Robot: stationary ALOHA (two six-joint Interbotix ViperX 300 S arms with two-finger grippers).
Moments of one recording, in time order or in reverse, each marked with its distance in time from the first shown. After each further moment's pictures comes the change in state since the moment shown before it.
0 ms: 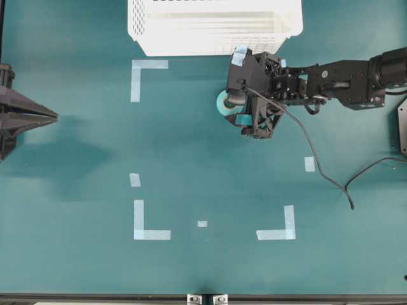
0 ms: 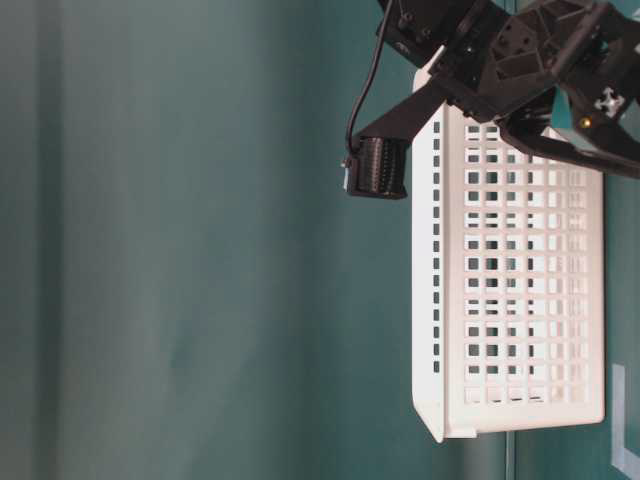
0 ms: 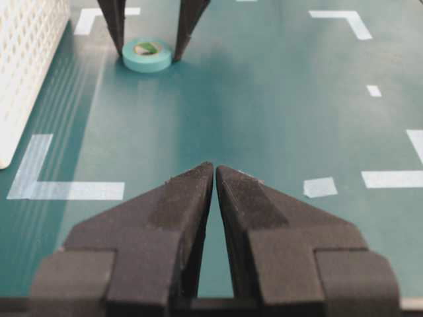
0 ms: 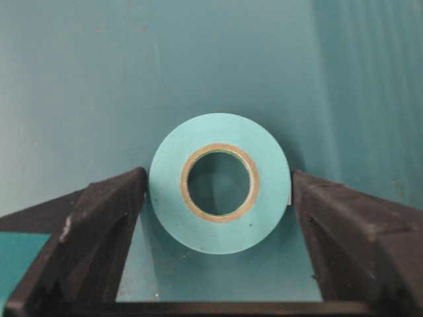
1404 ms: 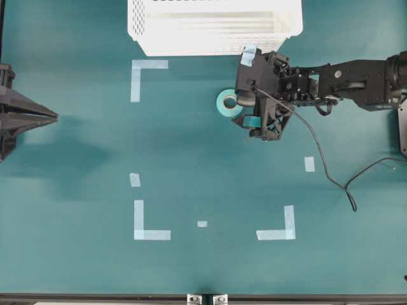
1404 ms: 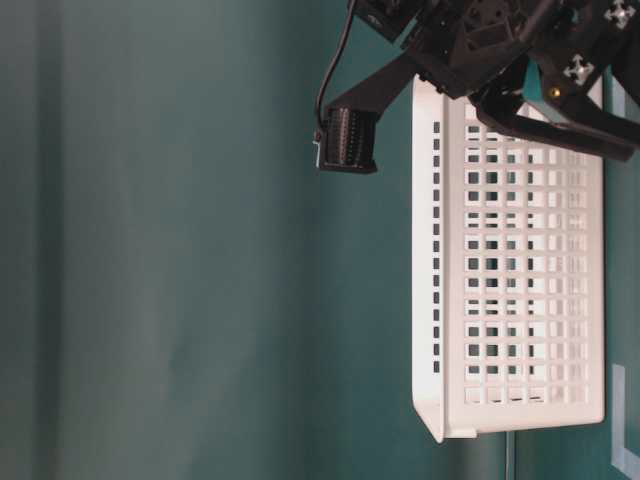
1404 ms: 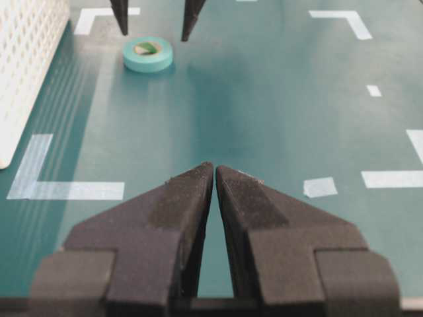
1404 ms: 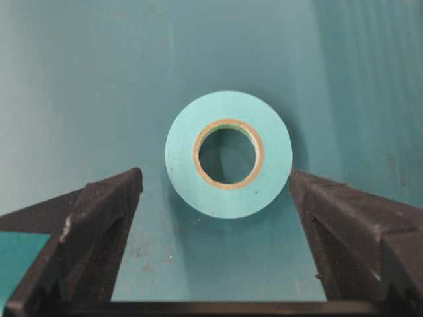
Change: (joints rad) left arm 0.002 0.000 0.000 0.000 0.000 0.000; right arm 0.015 -0.080 0.040 0.000 0.029 -0.002
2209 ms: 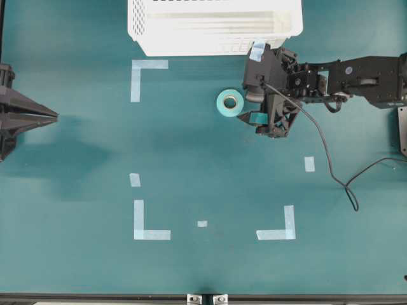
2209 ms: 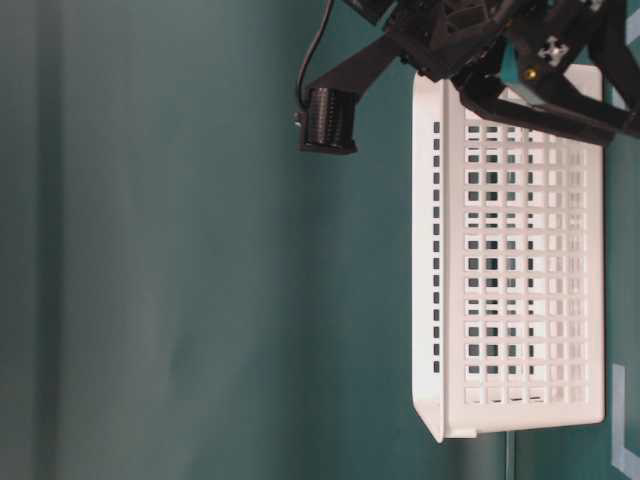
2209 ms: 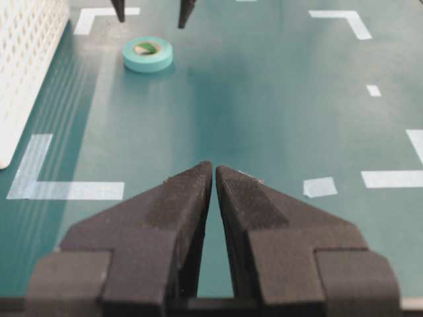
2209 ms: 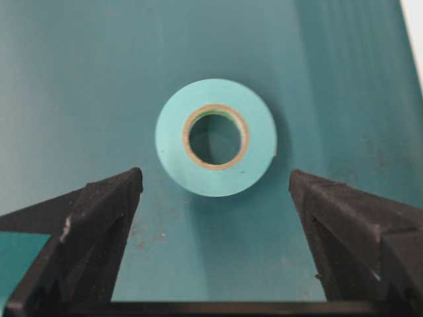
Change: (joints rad) left arm -0.002 0.000 0.000 0.000 0.002 0.000; right arm -0.005 -0.049 0.034 0.000 0.017 -0.003
